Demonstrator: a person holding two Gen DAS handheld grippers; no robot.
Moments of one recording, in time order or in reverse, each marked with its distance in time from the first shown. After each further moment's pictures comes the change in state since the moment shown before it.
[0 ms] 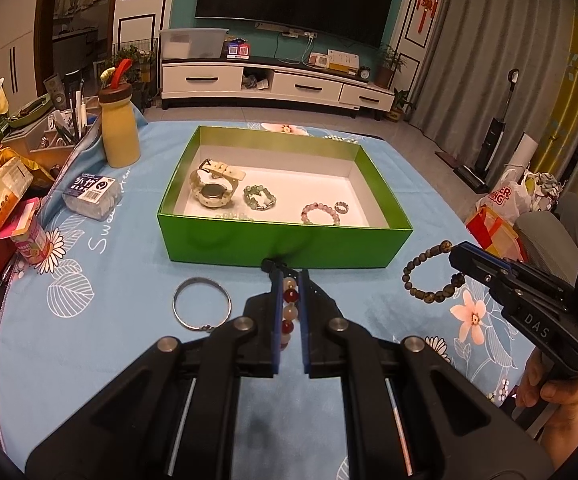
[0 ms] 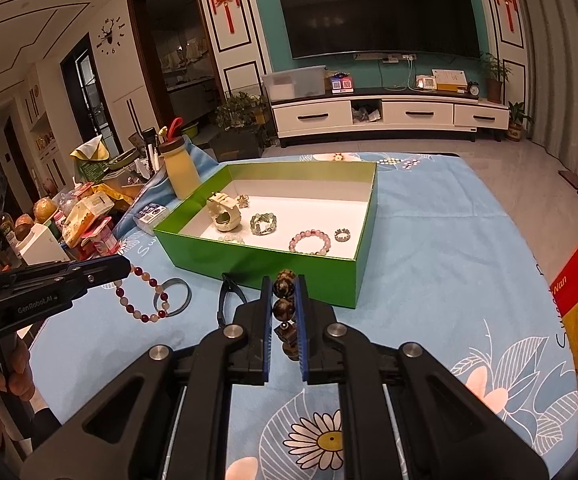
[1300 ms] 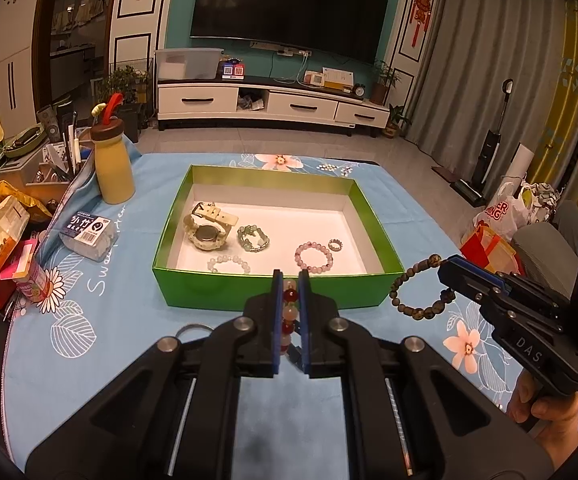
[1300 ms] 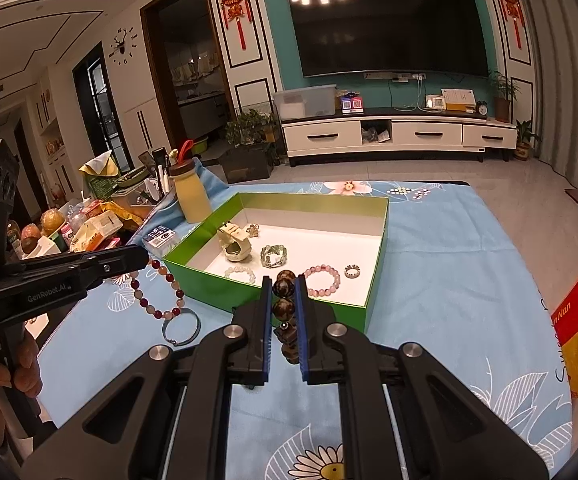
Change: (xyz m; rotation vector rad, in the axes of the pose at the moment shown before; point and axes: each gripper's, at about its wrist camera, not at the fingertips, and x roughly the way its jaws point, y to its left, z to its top) left arm -0.003 -0.008 0.038 0.018 -0.066 -0.009; right arm 0.000 0.009 0.025 -0.027 -0.064 0.026
